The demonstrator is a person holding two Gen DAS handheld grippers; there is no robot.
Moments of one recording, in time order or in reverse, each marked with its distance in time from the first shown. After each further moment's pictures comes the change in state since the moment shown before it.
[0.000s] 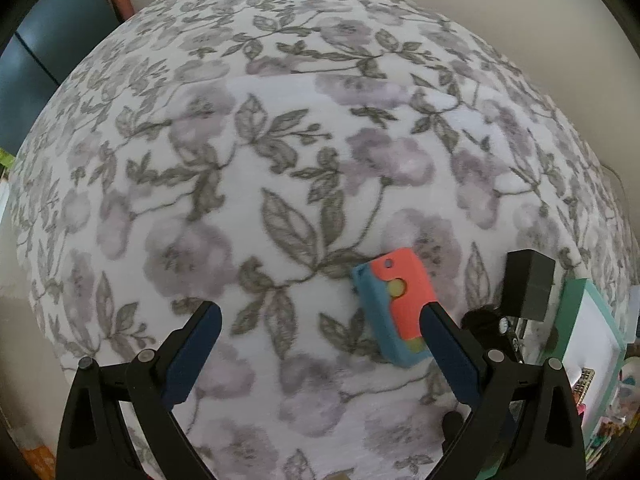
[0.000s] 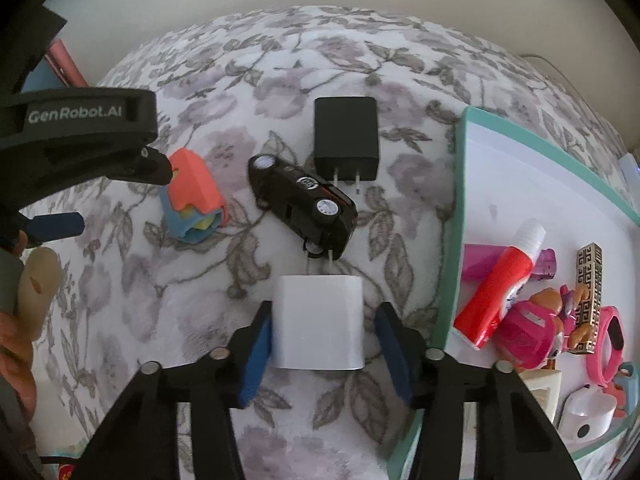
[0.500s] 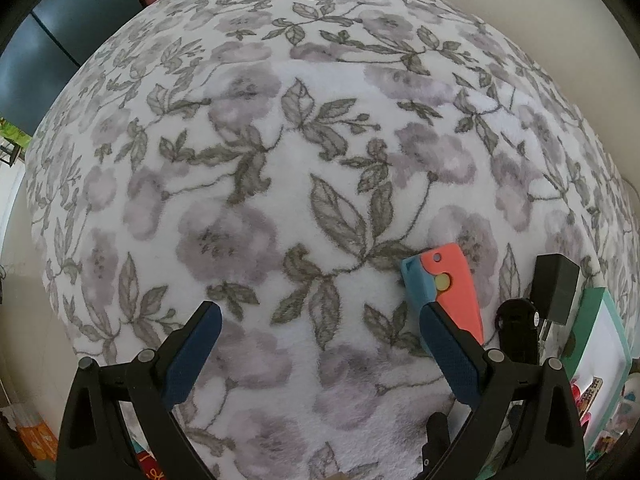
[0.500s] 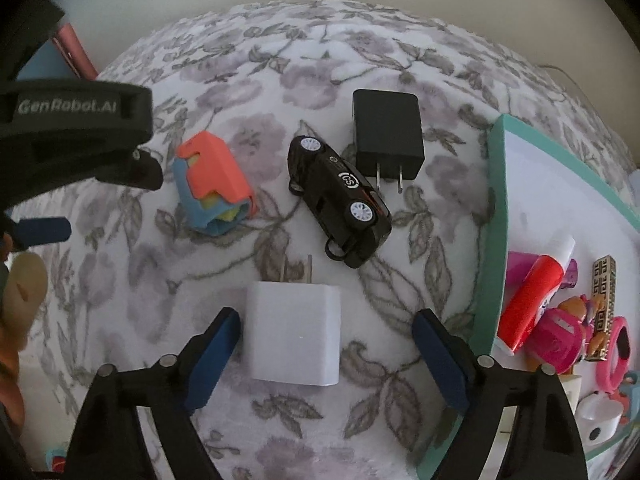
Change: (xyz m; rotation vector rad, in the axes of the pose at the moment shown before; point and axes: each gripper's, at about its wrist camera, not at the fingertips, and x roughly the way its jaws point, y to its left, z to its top) left arm 0.003 0.038 -0.012 -0.065 0.032 0.064; right arm 0.006 0.031 -0.005 -0.055 0.010 -0.010
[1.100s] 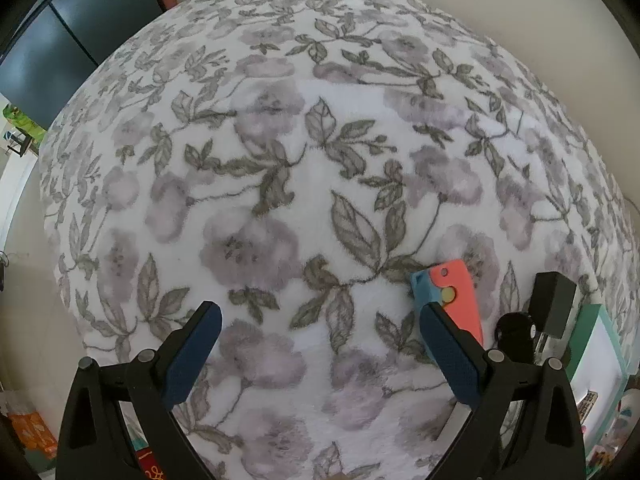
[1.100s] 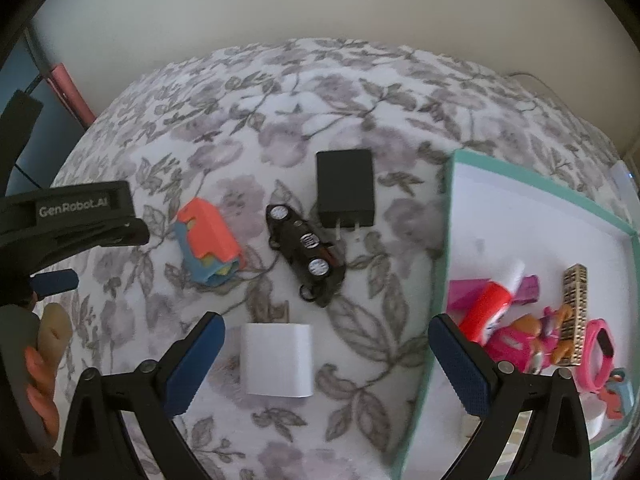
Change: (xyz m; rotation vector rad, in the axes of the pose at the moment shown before) left arm -0.021 0.008 -0.004 -0.049 -0.039 0.024; right arm -0.032 -0.024 0.015 0.088 -0.086 0.024
